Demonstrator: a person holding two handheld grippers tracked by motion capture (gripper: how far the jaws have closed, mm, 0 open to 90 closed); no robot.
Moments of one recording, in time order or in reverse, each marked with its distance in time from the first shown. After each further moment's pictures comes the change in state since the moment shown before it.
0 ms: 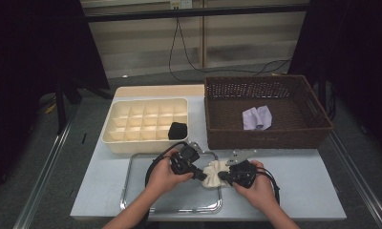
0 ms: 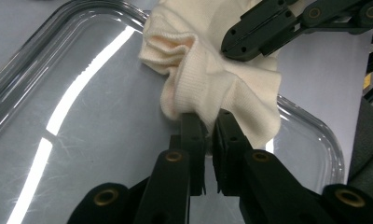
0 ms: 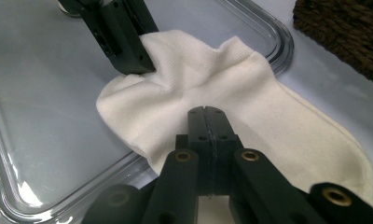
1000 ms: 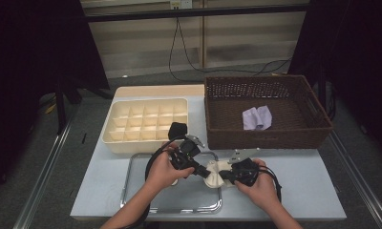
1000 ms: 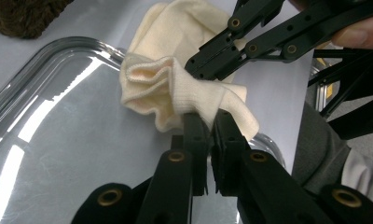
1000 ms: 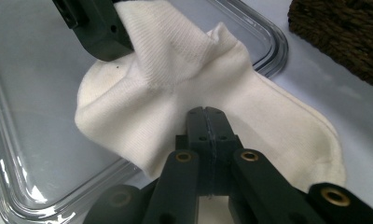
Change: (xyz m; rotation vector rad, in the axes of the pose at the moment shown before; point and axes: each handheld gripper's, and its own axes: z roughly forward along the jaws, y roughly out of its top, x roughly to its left) left arm -0.007 0.016 -0.020 -0.040 -0.093 -0.009; right arm -0.006 0.001 -0.004 -0.015 0.030 0.006
